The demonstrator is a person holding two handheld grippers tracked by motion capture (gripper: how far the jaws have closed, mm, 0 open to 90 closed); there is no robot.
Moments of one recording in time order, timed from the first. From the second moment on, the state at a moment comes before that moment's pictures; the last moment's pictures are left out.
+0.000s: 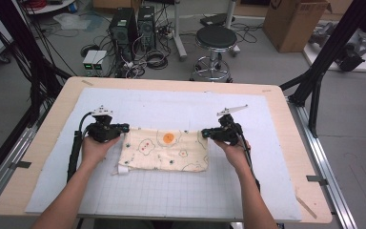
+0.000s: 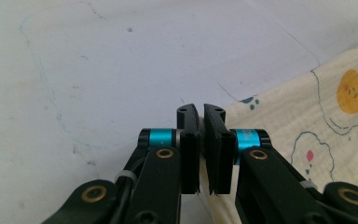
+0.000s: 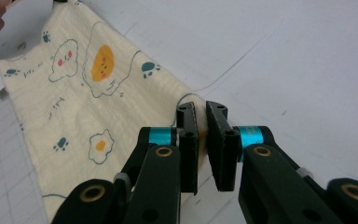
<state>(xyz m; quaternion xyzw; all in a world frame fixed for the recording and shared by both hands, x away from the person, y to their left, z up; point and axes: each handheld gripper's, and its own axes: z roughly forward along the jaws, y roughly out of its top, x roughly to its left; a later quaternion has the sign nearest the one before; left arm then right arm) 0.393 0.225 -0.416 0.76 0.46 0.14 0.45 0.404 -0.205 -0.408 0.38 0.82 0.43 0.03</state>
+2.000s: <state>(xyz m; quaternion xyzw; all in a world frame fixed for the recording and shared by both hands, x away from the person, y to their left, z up) 0.367 0.229 -0.416 0.76 0.43 0.14 0.47 0.393 -0.210 -0.403 0.37 0.81 0.45 0.02</state>
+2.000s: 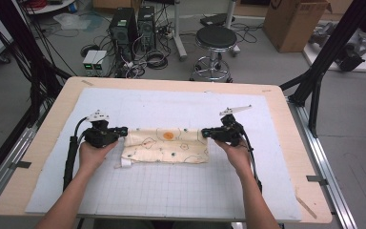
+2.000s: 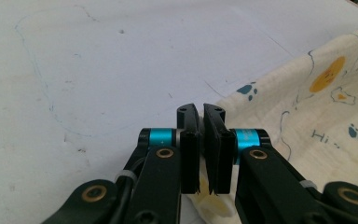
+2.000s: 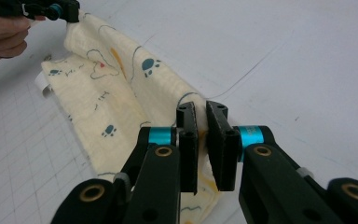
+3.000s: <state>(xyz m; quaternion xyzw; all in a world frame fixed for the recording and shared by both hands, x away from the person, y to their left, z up) 0.319 0.231 -0.433 0.80 0.37 0.12 0.45 0.345 -0.212 -0.423 0.34 0.83 0.44 0.01</state>
